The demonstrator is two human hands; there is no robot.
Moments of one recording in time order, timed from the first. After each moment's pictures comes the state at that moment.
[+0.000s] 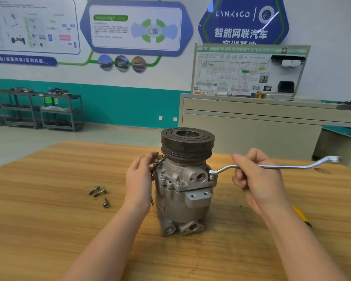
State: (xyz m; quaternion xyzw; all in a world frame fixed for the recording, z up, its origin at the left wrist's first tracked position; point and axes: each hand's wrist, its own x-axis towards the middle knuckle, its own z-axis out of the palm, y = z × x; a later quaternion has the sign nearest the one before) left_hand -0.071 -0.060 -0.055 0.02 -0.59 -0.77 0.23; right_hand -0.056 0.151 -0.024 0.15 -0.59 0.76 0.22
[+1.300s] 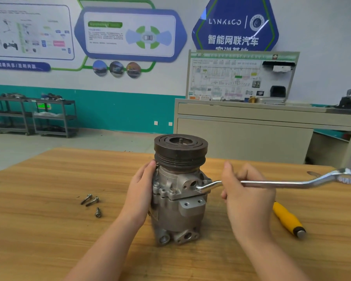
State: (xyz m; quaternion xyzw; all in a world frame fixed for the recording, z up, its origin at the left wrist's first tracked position) left_hand -0.075 -0.058 -0.064 -0.03 -0.66 -0.74 0.16; right_hand -0.032 0.122 -0.043 0.17 -0.64 0.55 0.50
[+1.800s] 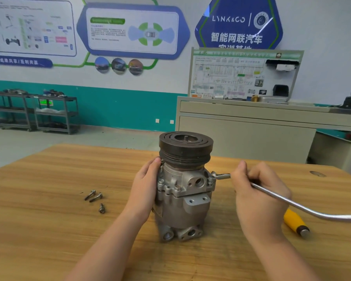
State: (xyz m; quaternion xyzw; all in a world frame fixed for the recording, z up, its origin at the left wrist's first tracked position) left_hand -0.077 -0.059 -0.063 -0.03 -0.66 -0.74 0.16; right_hand -0.031 0.130 -0.040 0.18 -0.64 0.42 0.62
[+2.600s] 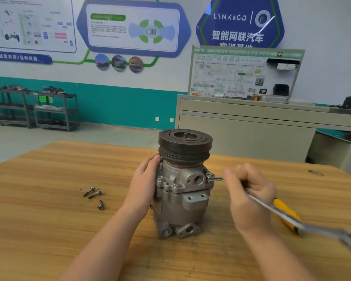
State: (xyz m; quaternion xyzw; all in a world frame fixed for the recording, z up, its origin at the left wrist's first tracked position) left_hand -0.077 -0.059 -0.062 -0.03 -0.66 -0.73 0.16; right_hand -0.031 0.123 -0.043 0.27 -0.61 0.58 0.46
